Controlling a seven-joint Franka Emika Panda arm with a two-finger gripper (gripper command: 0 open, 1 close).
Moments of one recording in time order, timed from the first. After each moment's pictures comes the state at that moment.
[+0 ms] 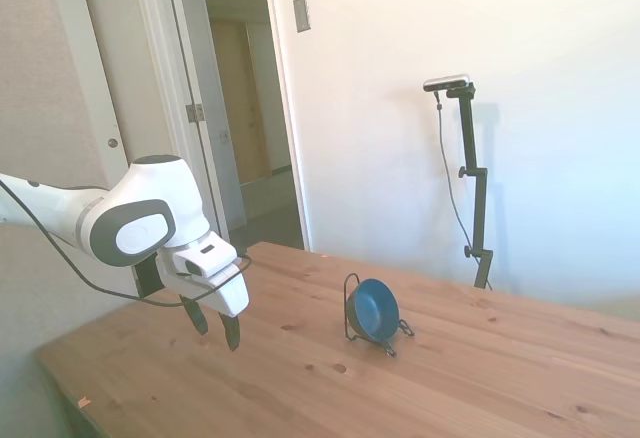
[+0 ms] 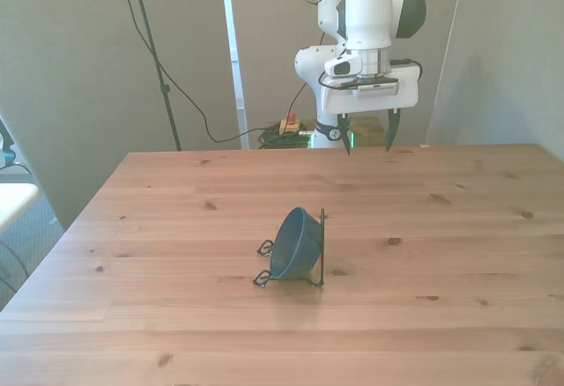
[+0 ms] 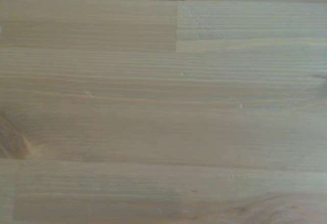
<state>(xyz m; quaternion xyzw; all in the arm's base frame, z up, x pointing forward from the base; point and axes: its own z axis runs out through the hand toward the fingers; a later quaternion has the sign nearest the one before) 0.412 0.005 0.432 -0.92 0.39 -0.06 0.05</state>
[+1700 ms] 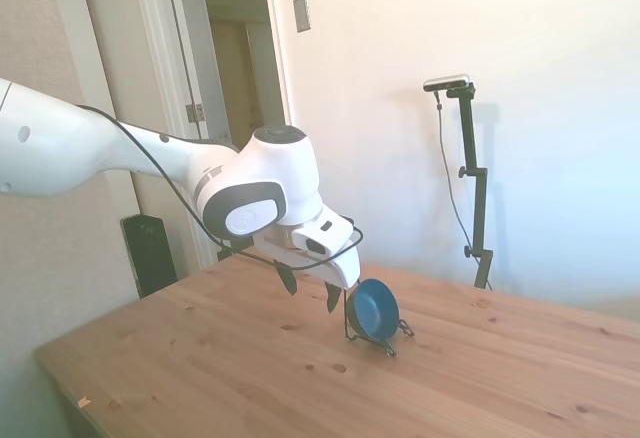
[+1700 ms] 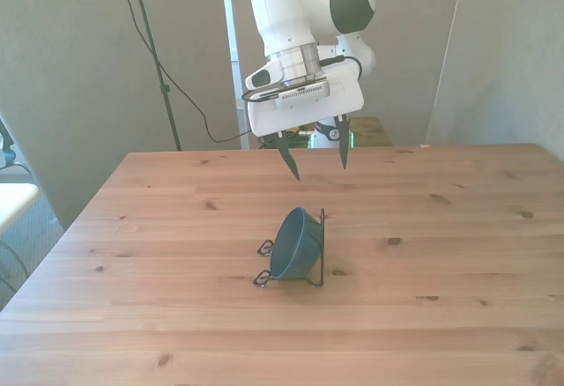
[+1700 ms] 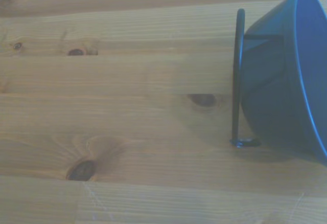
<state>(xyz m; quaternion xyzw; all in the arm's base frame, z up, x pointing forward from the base) 0.518 -0.142 0.466 -0.91 0.37 -0.10 0.15</state>
